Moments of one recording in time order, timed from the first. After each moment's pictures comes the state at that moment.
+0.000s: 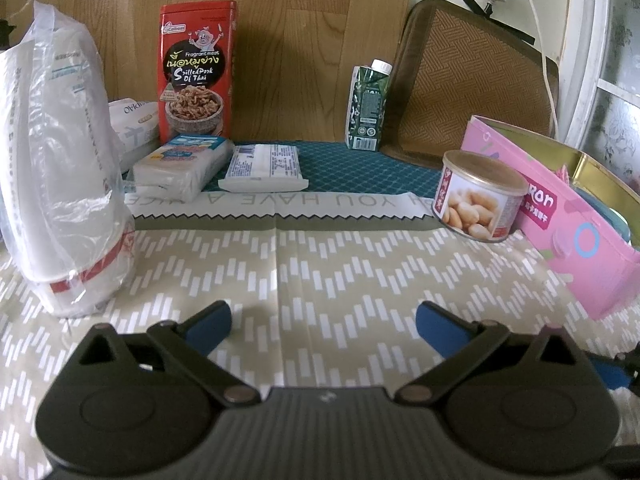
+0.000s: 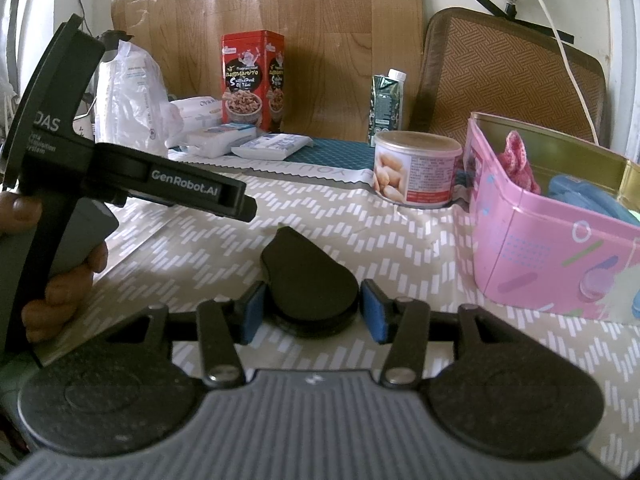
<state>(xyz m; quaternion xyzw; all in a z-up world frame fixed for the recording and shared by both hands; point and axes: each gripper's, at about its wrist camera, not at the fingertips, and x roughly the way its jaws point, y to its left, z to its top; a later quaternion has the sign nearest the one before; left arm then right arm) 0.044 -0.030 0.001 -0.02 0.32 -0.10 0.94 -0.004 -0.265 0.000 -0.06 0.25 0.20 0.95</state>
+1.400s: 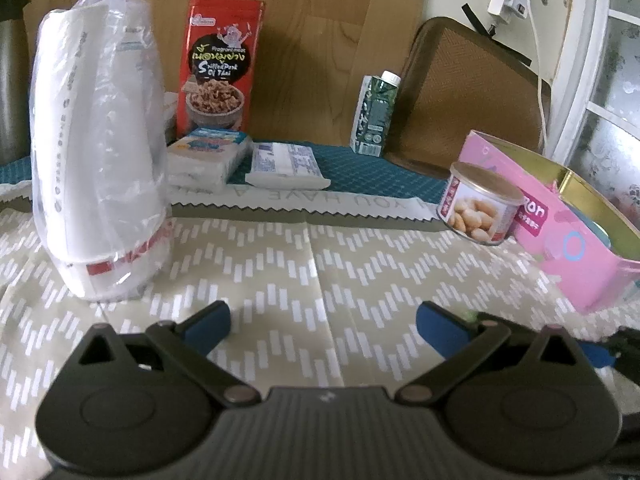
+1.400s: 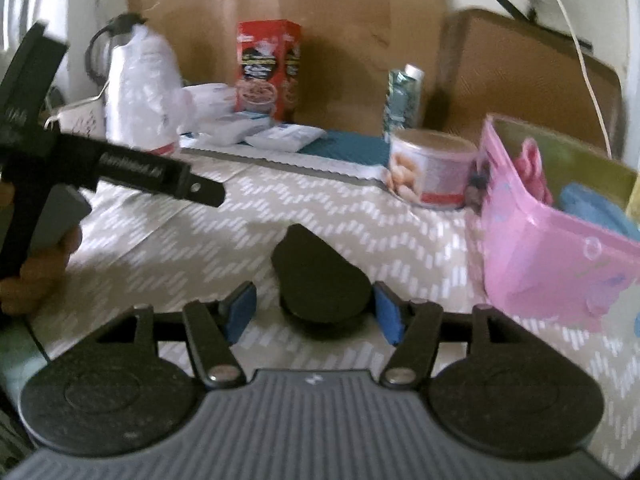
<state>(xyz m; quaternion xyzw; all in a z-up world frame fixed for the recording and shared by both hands) 0.032 0.010 0.005 -0.05 0.33 -0.13 0.93 -0.004 -0.254 -0.001 -0.09 0.26 0.21 0.94</state>
